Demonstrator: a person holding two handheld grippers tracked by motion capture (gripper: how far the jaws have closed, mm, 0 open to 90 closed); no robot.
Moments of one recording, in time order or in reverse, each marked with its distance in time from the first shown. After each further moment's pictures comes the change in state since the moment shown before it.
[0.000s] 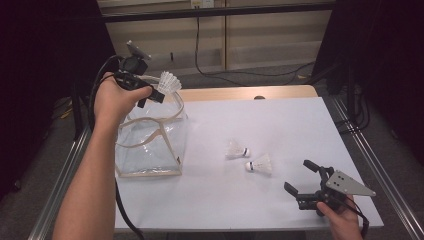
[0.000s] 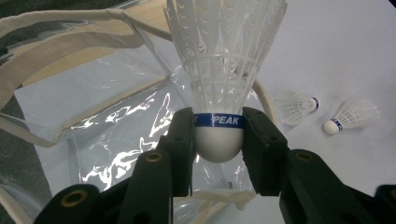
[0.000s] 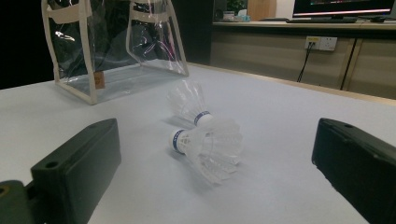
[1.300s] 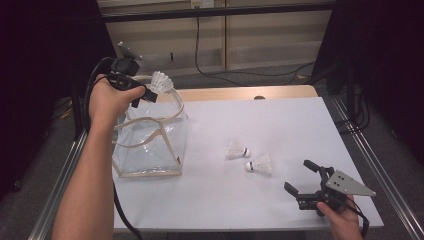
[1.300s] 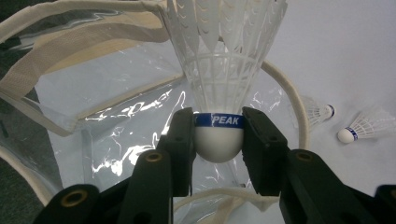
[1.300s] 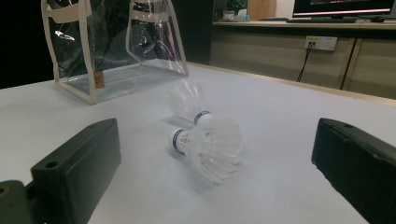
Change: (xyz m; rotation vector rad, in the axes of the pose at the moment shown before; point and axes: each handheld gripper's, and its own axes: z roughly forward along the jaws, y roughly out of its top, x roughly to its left) left arm 0.017 -0.006 0.000 -0.008 0.036 -0.054; right arm 0.000 0.000 0.000 0.001 0.001 0.001
